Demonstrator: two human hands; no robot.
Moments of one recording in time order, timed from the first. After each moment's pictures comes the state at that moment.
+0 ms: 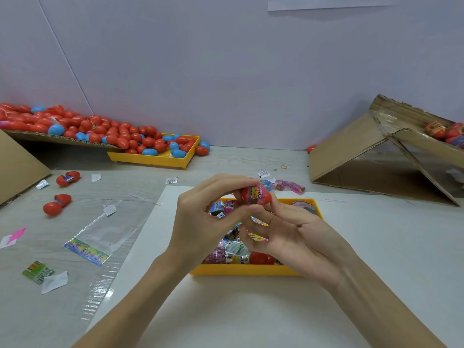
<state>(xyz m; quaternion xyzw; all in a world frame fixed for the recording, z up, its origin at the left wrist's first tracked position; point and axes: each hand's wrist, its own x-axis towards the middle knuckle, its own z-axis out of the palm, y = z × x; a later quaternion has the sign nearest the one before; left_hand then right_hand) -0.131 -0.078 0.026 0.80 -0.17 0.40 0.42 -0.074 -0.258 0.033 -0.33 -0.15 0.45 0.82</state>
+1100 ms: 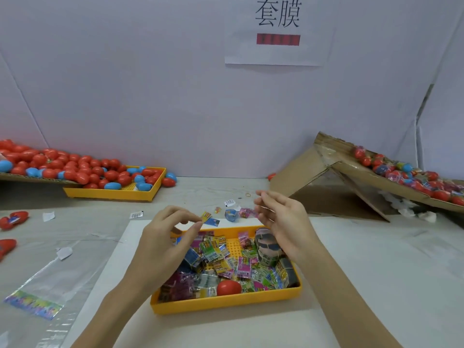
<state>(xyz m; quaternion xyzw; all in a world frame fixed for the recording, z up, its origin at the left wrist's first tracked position) -0.117 -0.050 0.013 0.88 -0.02 0.31 0.36 -0.001 -0.276 0.036 -0.56 -0.06 0.12 0.82</state>
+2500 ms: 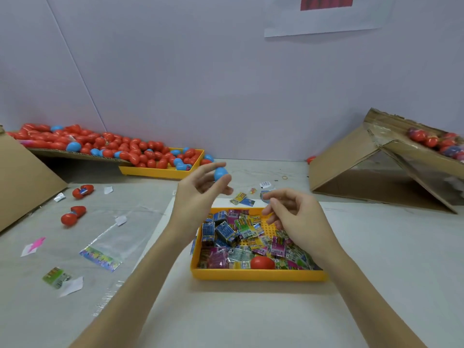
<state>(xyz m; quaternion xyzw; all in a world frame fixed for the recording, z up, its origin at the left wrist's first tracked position) -0.100 -0.049 0.035 0.73 0.03 0.29 0.62 -0.041 -0.259 0.022 -0.76 -0.24 0.03 0.61</state>
